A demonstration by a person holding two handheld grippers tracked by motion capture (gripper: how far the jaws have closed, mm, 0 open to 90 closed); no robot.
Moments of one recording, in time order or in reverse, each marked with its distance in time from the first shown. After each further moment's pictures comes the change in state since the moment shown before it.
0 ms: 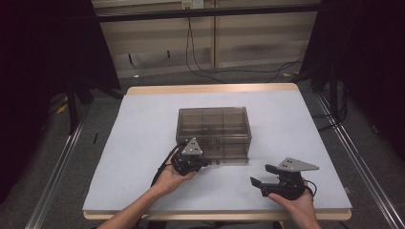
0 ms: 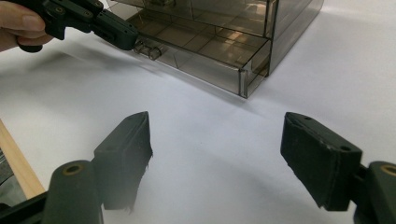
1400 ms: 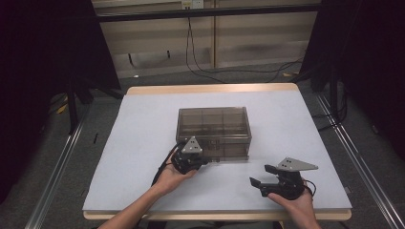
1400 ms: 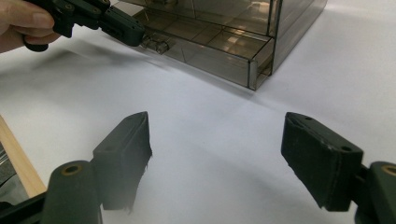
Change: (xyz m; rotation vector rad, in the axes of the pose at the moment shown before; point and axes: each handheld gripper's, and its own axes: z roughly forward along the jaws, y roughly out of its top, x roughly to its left) left arm 0.004 0.000 0.002 0.004 0.025 -0.020; right arm 0.000 0.000 0.001 0.004 0.008 0.004
